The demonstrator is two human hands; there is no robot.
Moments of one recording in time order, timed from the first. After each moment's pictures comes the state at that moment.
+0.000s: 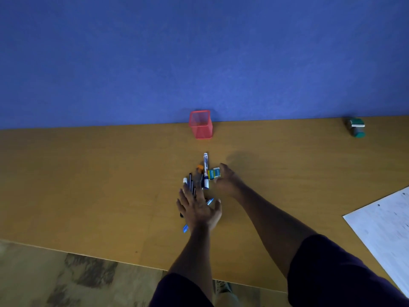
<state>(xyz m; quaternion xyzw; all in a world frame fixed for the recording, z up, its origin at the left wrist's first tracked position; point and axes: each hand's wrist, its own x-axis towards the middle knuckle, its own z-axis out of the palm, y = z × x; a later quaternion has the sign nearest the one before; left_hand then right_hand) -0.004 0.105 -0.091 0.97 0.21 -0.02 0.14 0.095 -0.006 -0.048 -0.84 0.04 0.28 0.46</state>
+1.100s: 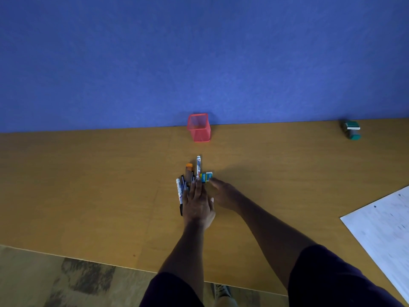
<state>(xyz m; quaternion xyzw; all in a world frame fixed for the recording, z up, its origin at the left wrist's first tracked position) 0.012 0.123 -0.096 1.00 0.03 -0.06 0.05 0.066 -0.010 -0.055 -0.87 -0.11 0.27 0.41</state>
